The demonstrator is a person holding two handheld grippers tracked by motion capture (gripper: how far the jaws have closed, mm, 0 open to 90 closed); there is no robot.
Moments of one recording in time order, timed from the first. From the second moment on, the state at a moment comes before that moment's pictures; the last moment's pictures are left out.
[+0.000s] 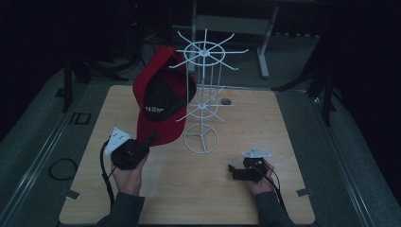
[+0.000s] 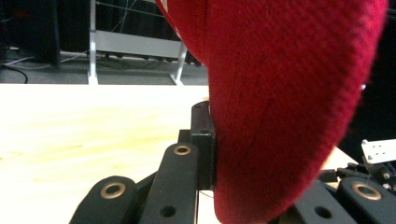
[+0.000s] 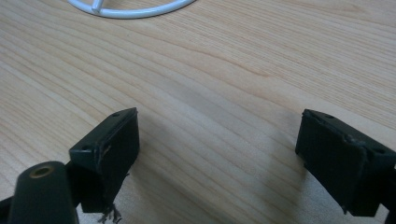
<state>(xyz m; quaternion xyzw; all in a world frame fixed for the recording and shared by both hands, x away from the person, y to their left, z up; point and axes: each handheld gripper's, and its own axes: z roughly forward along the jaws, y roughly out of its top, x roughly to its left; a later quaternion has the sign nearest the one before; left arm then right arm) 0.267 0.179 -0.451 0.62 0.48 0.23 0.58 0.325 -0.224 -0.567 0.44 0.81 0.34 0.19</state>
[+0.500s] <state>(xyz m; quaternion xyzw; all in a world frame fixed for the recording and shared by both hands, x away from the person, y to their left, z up) 0.267 0.175 -0.477 0.63 0.48 0.21 0.57 0.325 -0.224 -0.567 0.44 0.81 0.34 0.19</state>
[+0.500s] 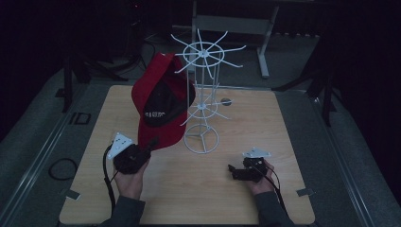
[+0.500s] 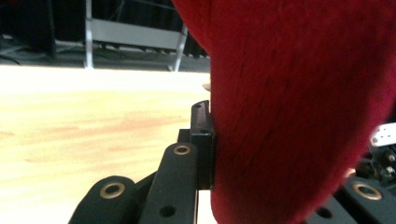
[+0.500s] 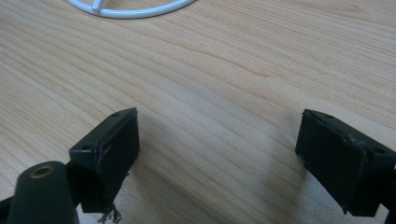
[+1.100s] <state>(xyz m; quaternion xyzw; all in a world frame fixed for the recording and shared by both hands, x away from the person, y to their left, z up) 0.266 0.182 -0.483 0.65 0.49 0.21 0.54 0.325 -0.224 -0.567 0.44 0.81 0.34 0.19</state>
